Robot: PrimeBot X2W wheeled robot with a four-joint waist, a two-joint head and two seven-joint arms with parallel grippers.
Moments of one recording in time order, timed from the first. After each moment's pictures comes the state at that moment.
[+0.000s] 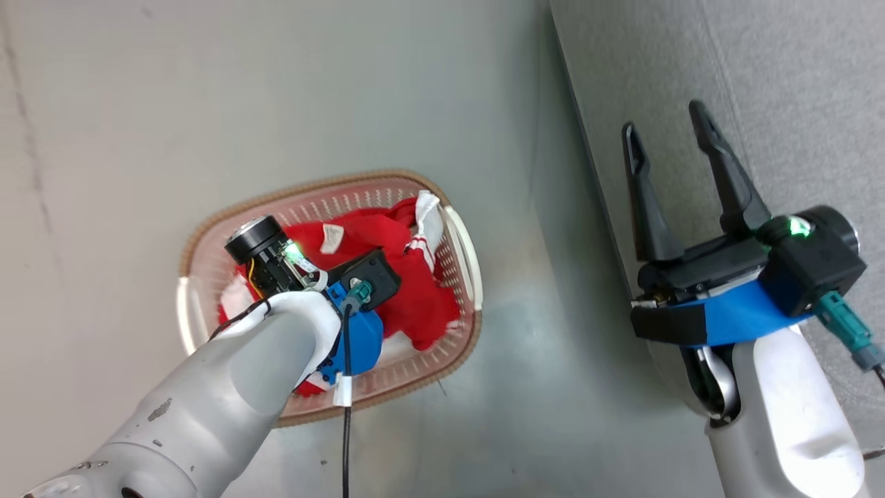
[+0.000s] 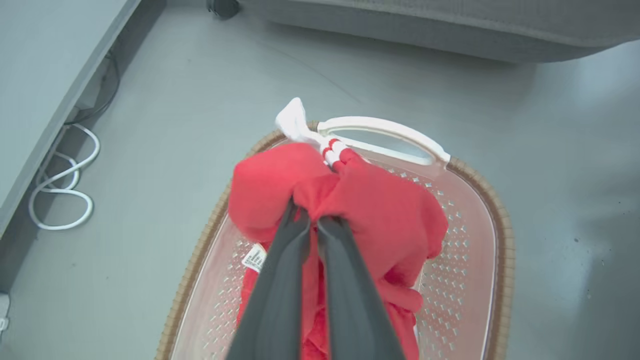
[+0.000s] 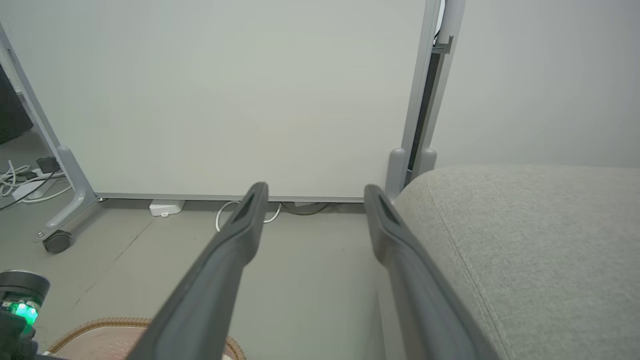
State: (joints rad) left arm -0.93 0.19 -1.28 1.06 -0.39 -0.13 -0.24; right arm -0.43 -0.05 0.11 0.06 0.08 0.13 -0.26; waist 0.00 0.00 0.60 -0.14
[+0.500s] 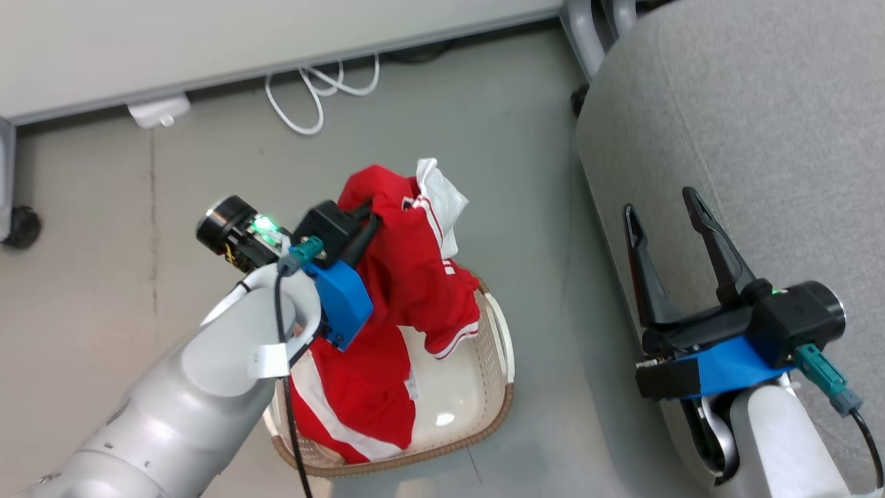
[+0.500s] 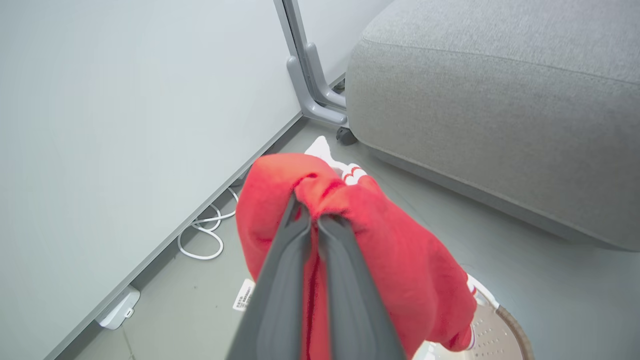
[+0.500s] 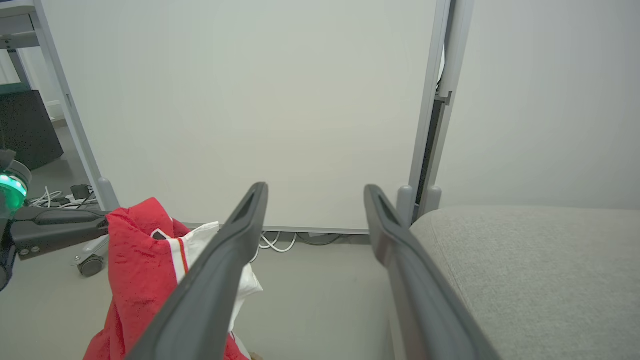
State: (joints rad) left arm -0.88 0.26 -1.07 0.87 -0.54 -0.13 -0.26; right arm -0.29 -0.05 0.09 0.11 0.05 0.13 -0.26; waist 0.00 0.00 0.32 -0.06
